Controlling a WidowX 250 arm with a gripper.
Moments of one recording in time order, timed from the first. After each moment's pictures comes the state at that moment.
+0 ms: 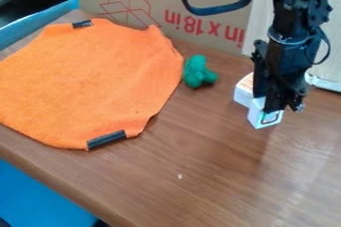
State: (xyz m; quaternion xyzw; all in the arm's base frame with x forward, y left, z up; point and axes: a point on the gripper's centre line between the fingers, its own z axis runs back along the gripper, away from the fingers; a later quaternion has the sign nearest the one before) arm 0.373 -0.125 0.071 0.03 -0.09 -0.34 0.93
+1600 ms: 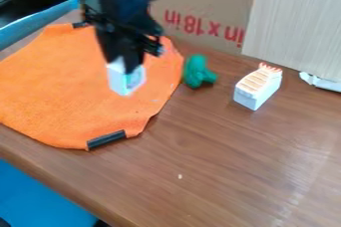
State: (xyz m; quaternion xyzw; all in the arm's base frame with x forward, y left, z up) arm 0.269 0.031 0.146 0.06 -0.10 -0.01 0.99
